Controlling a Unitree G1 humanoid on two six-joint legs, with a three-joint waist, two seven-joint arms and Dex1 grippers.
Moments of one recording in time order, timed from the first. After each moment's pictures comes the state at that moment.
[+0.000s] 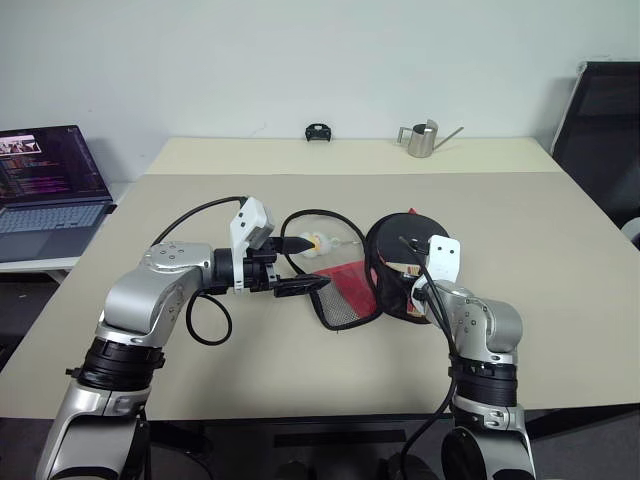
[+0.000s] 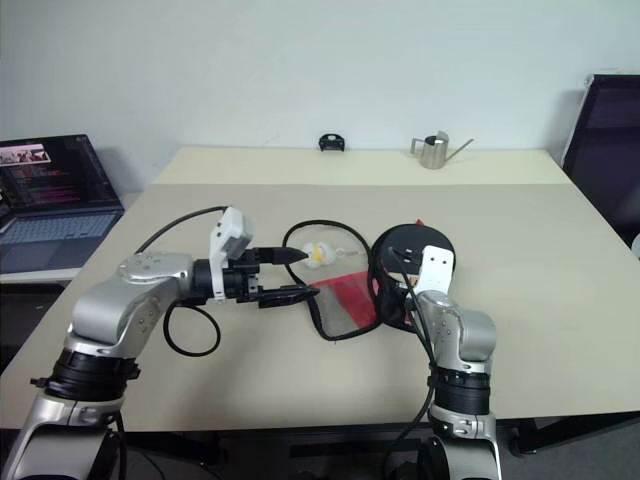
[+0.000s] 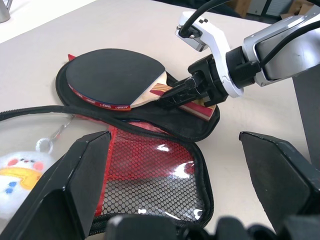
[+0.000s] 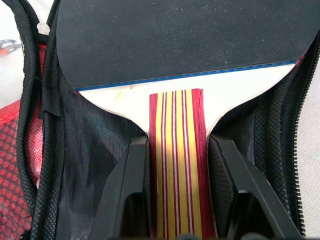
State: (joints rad) left arm -0.63 0.70 -0.05 -0.07 -0.50 0.65 -1.07; right arm -0.63 0.13 -0.24 -0.13 0.27 1.21 -0.35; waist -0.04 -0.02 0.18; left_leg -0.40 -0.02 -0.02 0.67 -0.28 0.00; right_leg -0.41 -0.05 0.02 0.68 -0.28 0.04
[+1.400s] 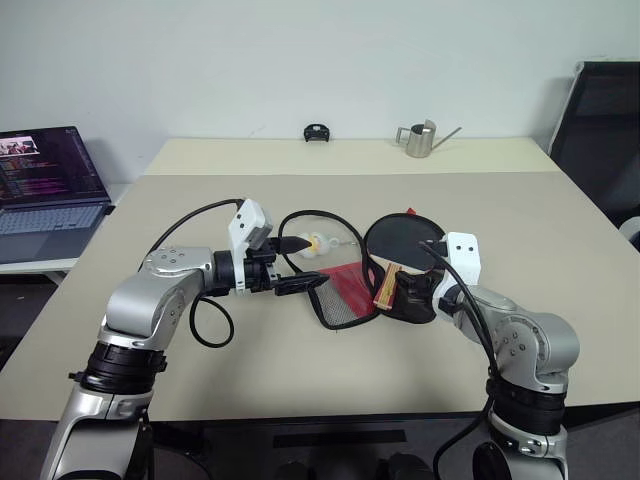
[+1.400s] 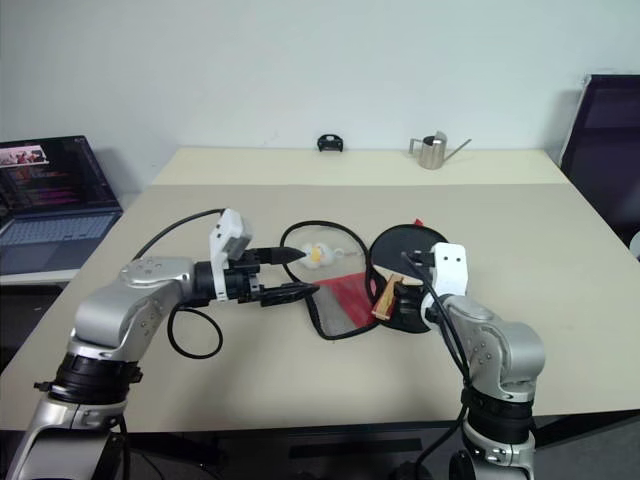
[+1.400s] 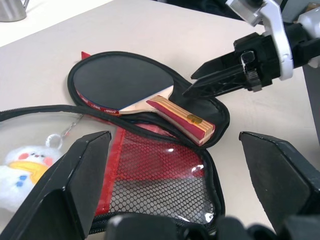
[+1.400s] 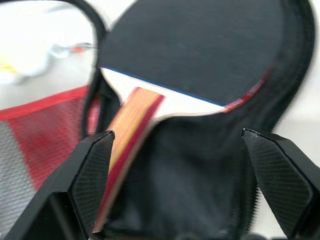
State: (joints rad) left arm -0.61 0.68 -0.04 -0.06 -0.50 0.64 -1.03; right arm -0.53 -0.02 -0.20 -0.46 0.39 1.40 -0.08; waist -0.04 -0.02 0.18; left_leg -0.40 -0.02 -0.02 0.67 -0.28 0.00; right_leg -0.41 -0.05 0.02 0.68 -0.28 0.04
